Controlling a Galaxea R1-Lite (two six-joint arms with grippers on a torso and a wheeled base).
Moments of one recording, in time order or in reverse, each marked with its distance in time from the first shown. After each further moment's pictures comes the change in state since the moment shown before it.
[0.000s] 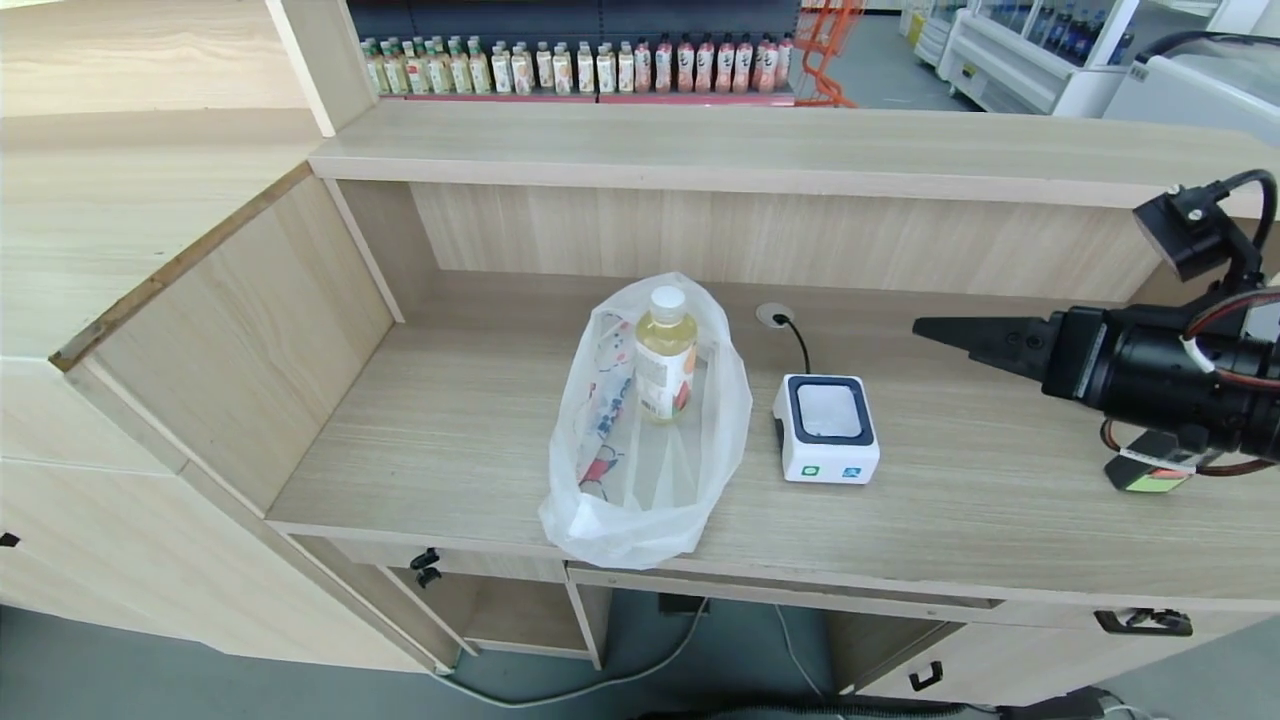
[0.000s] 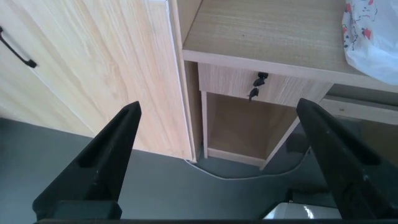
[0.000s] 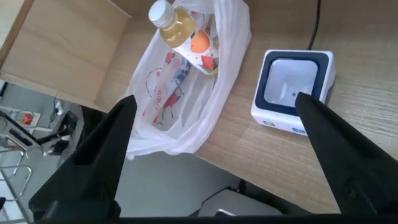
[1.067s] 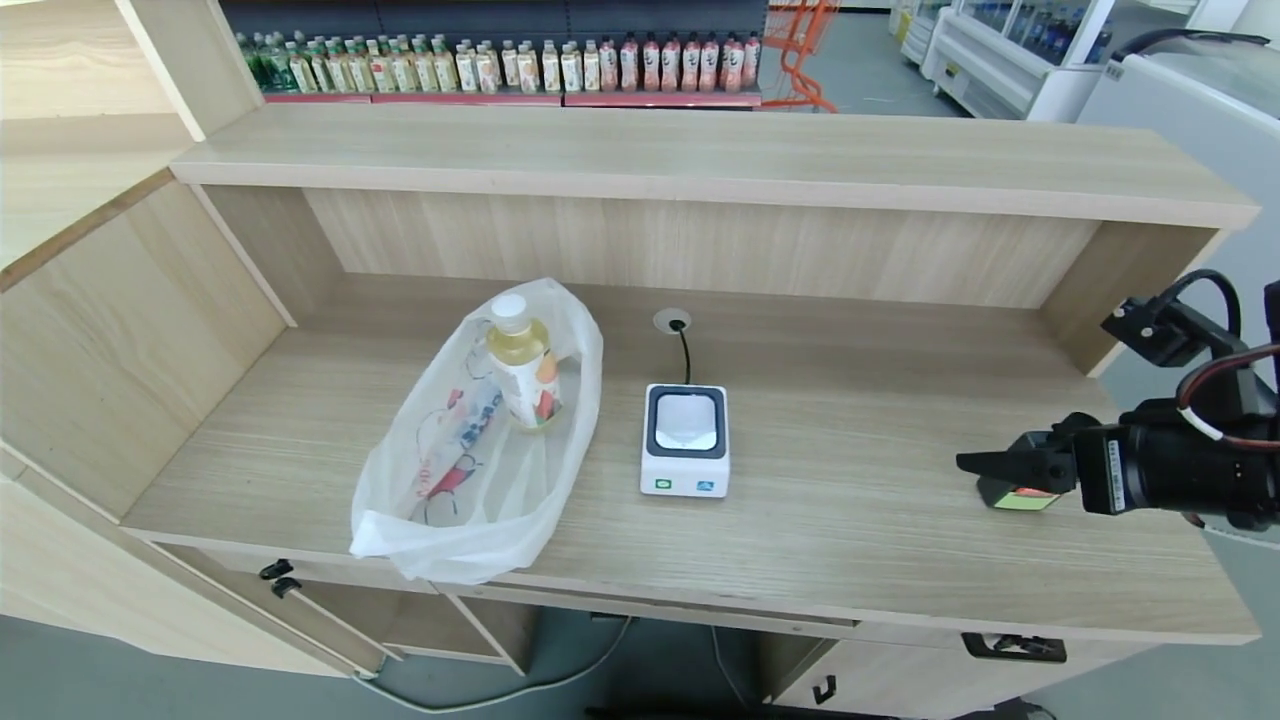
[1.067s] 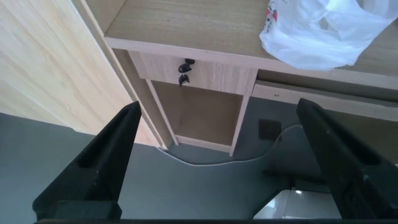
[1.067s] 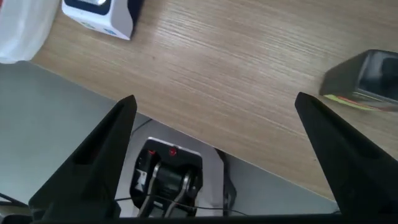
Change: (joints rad) left arm -0.001 0.063 0.000 0.000 -0.002 0.014; right arm -0.125 -0.013 -0.006 0.412 -0.056 -0.383
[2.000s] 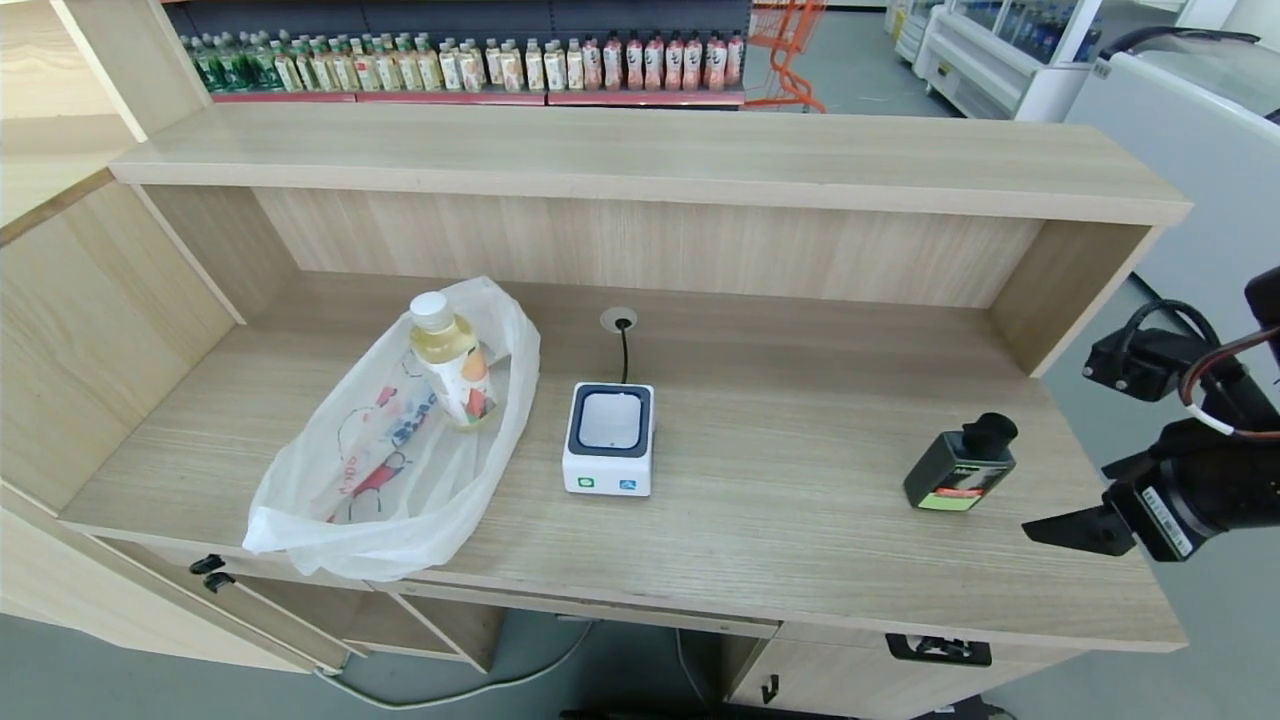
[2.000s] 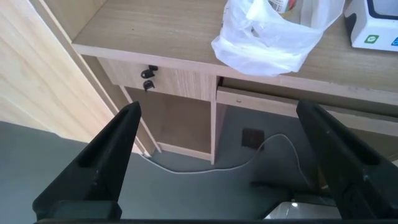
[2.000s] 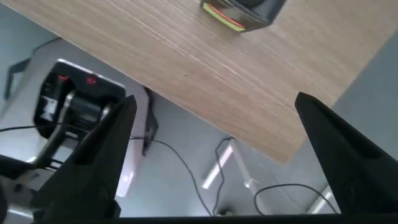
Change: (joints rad) left arm 0.000 -0.061 0.000 0.000 0.003 -0.004; right arm -0.037 0.027 -0.177 0.419 -0.230 -0.403
